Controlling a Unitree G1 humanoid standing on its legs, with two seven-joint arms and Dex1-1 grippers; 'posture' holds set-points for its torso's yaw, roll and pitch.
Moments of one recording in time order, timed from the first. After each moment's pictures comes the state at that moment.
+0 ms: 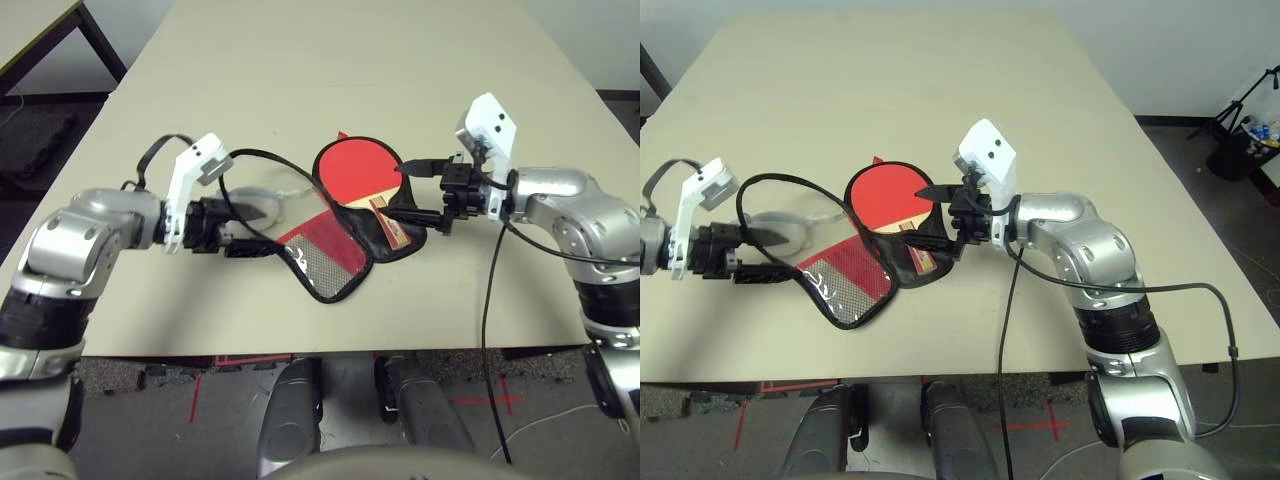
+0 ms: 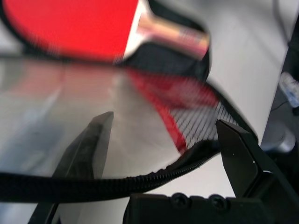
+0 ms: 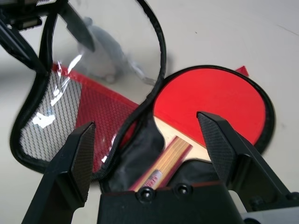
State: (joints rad) left arm -0.65 0.88 -0.06 -0.14 -0.49 0.98 -1.14; right arm -0.70 -0.64 0.12 -0.17 0.42 0.77 0.95
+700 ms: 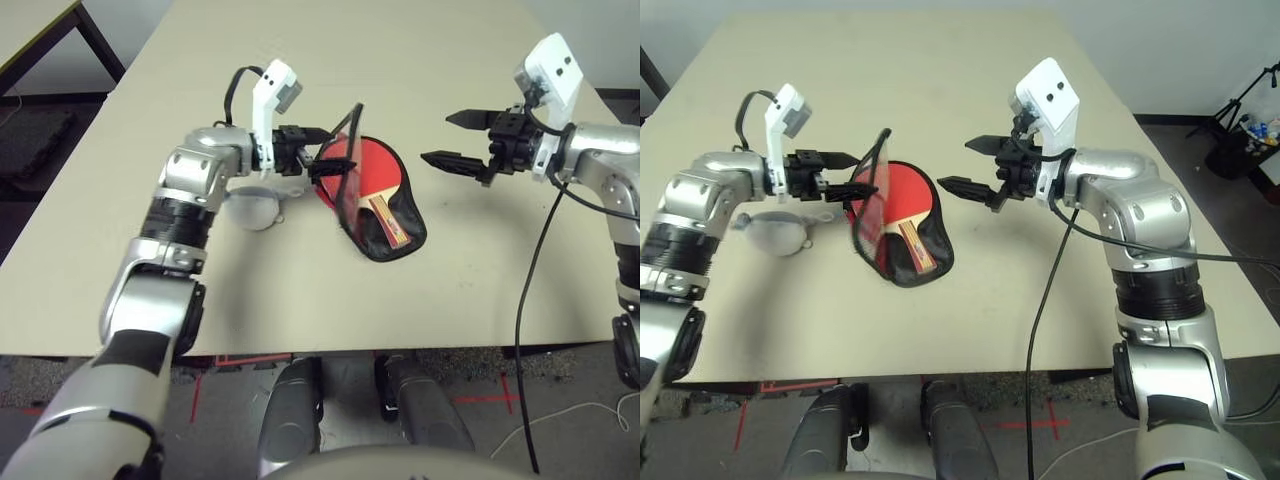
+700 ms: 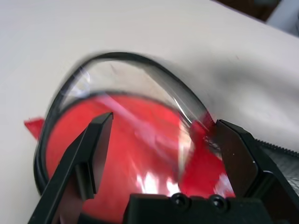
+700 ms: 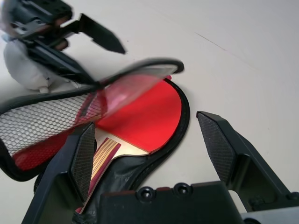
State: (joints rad) left arm -1.09 0.39 -0.11 0.76 -0.27 0.36 -1.01; right arm -0.79 -0.71 0.05 -0.06 0.38 0.76 0.90
